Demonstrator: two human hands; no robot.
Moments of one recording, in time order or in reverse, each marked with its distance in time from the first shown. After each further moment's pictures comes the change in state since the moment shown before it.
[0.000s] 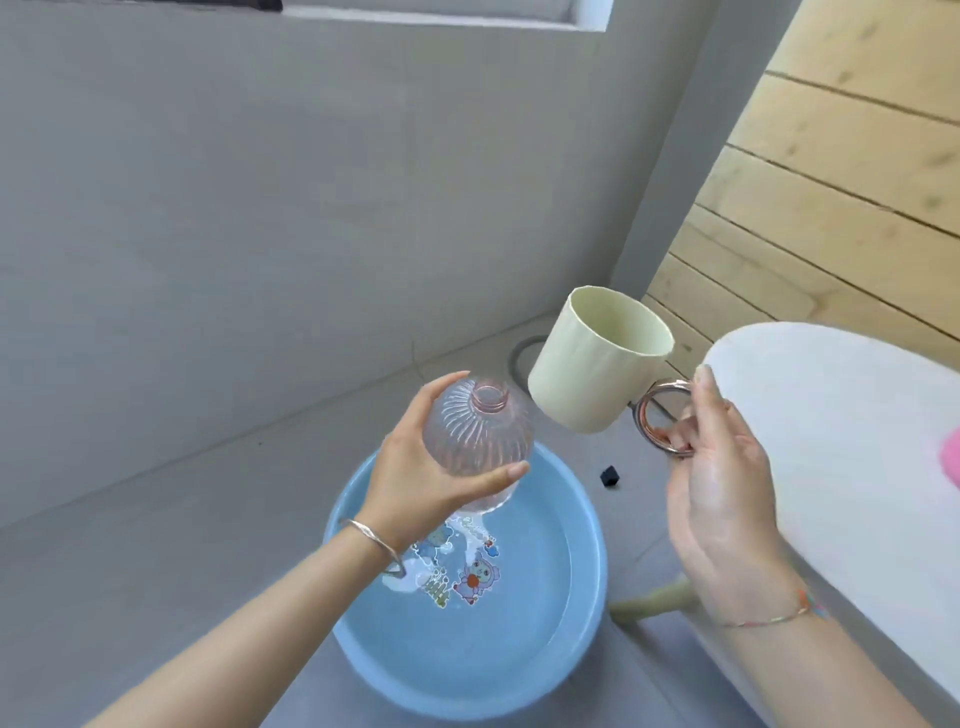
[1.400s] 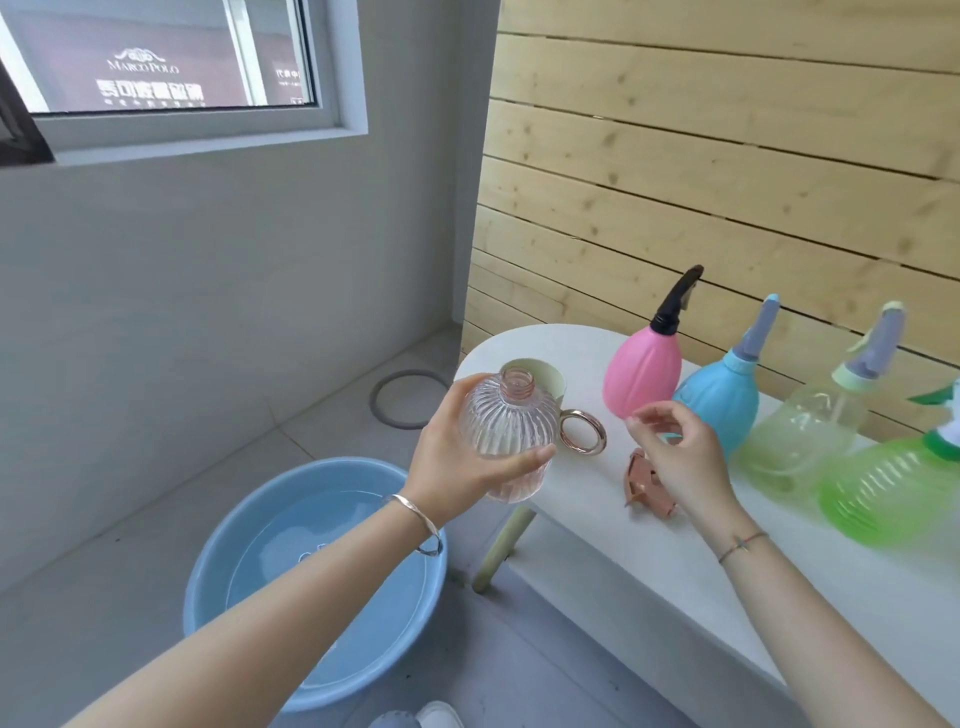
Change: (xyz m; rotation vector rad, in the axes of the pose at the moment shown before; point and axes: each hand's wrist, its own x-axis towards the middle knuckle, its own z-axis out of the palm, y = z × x) left_hand -0.048 0.167 0.173 -0.095 -0.308 0.130; right_hand 0.044 -0.110 -0.243 -0.770 0.043 -0.269
